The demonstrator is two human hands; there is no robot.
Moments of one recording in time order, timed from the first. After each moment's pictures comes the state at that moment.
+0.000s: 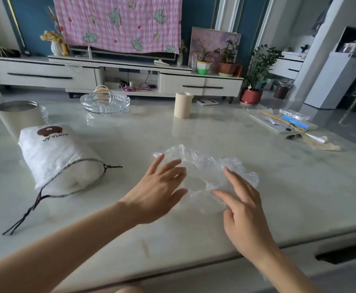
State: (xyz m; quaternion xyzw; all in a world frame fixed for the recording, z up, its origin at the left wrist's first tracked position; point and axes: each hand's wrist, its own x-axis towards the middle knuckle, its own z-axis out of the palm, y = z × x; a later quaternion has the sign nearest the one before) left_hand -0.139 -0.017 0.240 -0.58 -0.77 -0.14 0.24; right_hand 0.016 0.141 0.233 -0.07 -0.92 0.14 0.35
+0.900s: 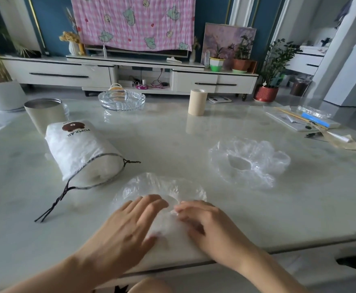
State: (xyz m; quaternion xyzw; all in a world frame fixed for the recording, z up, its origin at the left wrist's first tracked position) left_hand -0.094 -0.119 0.227 -0.55 -0.79 -0.18 0.19; right_hand -0.007 0.076 0.229 0.09 -0.94 0.29 0.15
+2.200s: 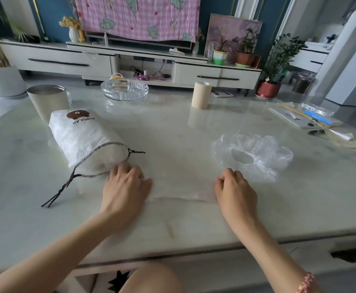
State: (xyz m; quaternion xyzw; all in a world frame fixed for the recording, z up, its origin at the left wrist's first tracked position) left_hand -0.131 -0.091 0.229 -0.20 -0.94 -0.26 0.09; right_hand -0.038 0.105 0.223 -0.26 -0.93 0.06 0.26
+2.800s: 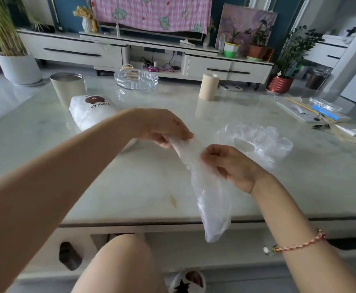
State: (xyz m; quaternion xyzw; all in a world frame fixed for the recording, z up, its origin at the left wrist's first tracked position) left_hand -0.149 -0.059 0.345 -0.27 -0.79 -0.44 -0.32; right_hand -0.027 0.103 0.291 -0.09 -0.73 0.67 -0.03
